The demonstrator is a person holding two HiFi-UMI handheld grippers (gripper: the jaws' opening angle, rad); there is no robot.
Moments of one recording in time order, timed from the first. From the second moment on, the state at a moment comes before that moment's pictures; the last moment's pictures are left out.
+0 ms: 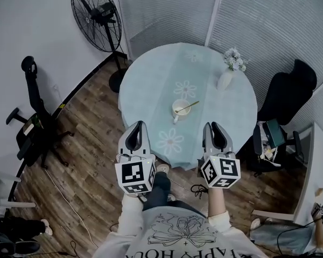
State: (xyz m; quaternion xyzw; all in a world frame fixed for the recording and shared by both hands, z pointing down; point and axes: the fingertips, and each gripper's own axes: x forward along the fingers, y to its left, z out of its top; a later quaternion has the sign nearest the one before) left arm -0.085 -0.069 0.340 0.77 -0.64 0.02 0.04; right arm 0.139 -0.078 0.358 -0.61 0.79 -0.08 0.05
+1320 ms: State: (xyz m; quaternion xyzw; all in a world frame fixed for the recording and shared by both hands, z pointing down) left arm -0.080 -0.286 0.413 0.82 -0.56 0.07 0.08; right arm 0.145 -0.259 0.439 -0.67 0.73 -0.14 -0.01
